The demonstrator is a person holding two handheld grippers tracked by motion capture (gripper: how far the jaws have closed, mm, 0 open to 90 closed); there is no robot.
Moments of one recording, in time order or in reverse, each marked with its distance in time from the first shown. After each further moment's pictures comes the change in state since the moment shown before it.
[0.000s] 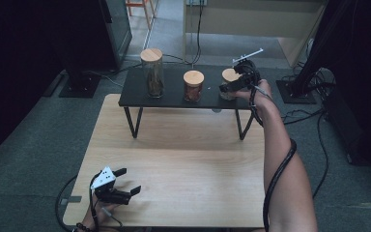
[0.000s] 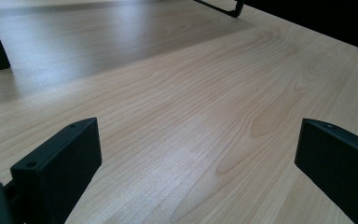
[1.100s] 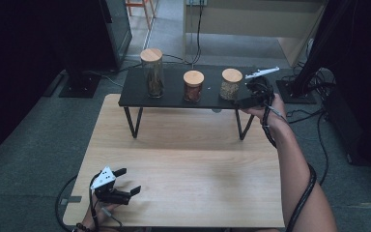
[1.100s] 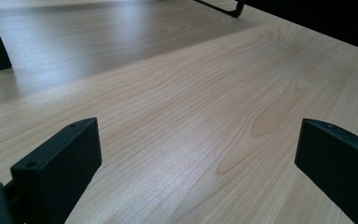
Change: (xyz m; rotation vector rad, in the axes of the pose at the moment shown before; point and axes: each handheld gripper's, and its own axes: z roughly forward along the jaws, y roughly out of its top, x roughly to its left) left arm -0.001 0.000 -0.001 0.001 0.003 0.000; right arm 0.016 -0.061 -0.039 -0.043 -0.049 -0.012
